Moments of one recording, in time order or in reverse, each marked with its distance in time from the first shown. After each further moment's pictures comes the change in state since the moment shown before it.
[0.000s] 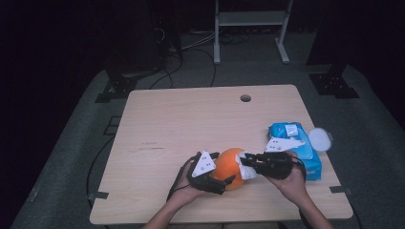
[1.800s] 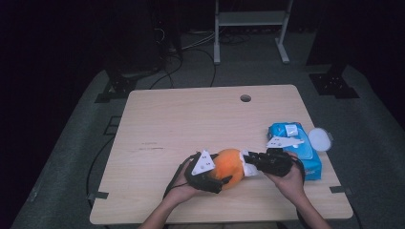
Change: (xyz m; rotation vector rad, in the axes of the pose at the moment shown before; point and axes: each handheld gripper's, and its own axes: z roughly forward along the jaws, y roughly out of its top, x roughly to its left) left arm 0.005 0.003 -0.006 0.080 -0.028 0.039; right arm -0.023 -0.016 0.014 0.027 -0.069 0.126
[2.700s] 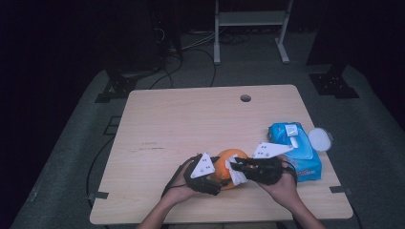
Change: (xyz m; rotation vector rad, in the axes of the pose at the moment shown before) left arm -0.002 -0.002 -0.003 0.005 -0.036 0.071; right arm 0.063 0.020 -0.005 -0.017 0.061 -0.225
